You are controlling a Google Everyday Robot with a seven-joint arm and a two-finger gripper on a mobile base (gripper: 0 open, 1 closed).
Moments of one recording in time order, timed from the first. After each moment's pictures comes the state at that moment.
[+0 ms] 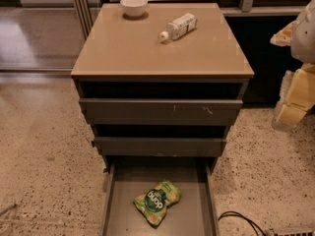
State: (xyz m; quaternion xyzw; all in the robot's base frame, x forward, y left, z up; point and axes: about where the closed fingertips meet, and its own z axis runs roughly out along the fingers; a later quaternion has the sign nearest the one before) arm 0.438 -0.216 0.977 -0.60 0.78 -0.04 0.16
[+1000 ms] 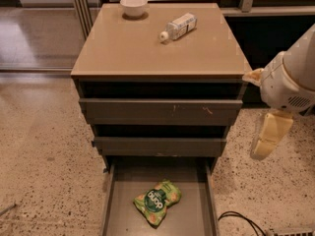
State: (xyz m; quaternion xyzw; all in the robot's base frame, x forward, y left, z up) arm 0.446 -0.202 0.884 -0.65 0.74 0.00 0.16
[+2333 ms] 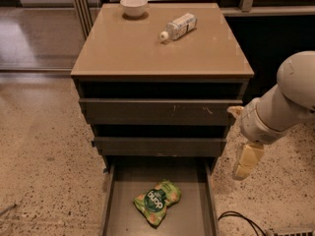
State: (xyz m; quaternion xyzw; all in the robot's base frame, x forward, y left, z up) arm 0.460 -0.202 0.762 -0.65 0.74 0.03 0.17
